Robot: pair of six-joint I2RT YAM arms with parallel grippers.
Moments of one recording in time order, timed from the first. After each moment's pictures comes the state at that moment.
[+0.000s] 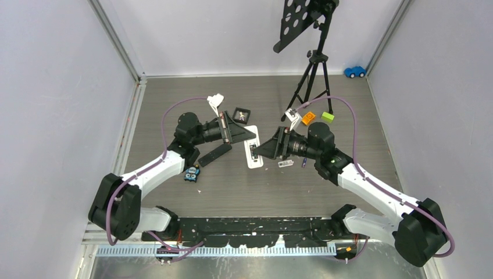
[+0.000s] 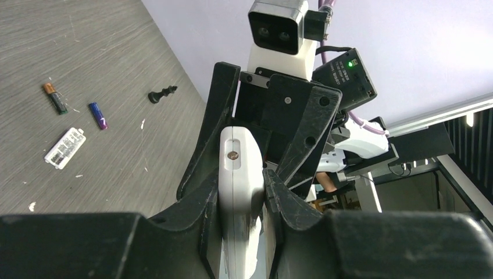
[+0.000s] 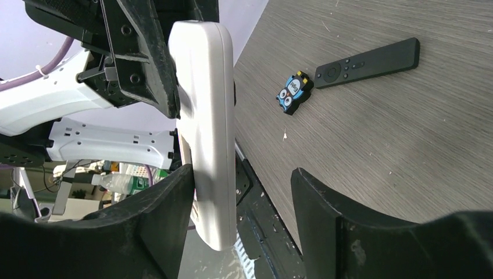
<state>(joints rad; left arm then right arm) -0.49 1.31 0.72 0.68 0.83 -1.15 0.59 1.05 0.65 0.21 -0.57 0.82</state>
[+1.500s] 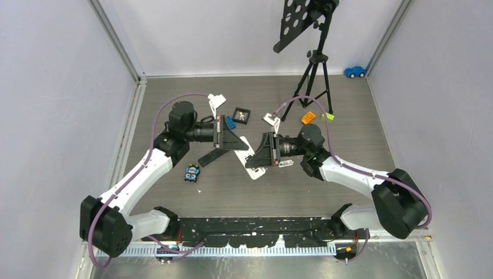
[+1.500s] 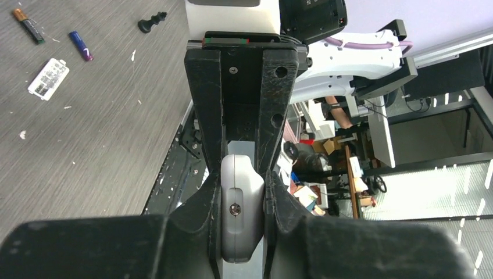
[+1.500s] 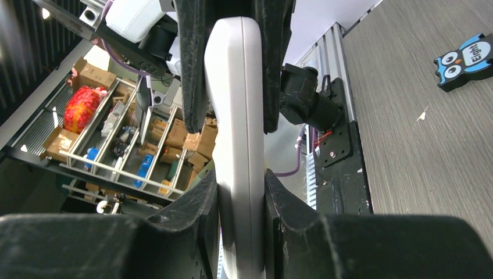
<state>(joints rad) -0.46 1.16 0.91 0.03 1.05 -0.84 0.64 1.30 0.63 0.83 -1.02 1.12</state>
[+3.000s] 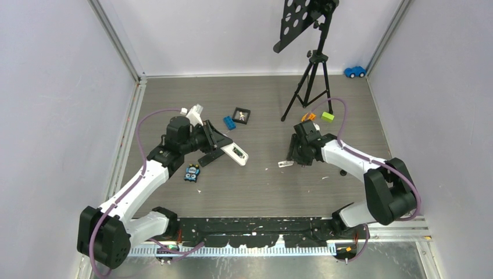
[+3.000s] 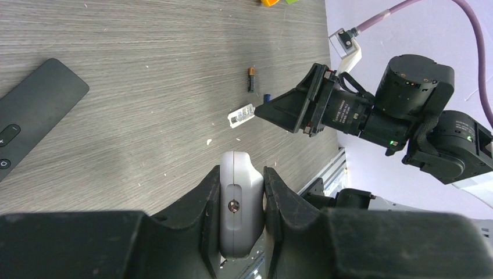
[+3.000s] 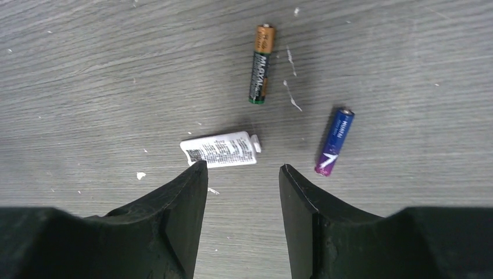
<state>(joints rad) -0.39 1.06 0.72 -0.10 0.44 -0.80 0.45 1.42 0.79 -0.46 0.08 0.68</state>
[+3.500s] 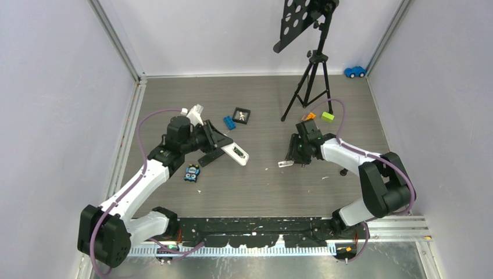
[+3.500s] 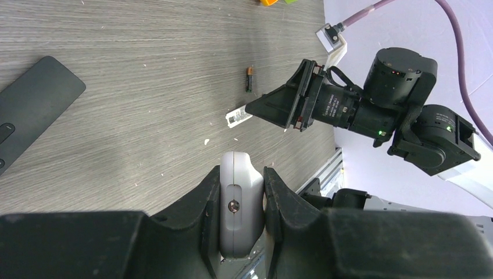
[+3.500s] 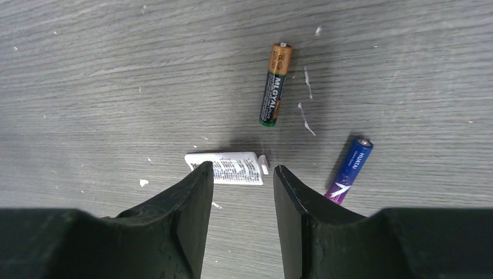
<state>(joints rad) -0.39 1.07 0.72 -0.09 0.44 -0.82 0.41 1.48 0.78 -0.37 -0.02 0.62</state>
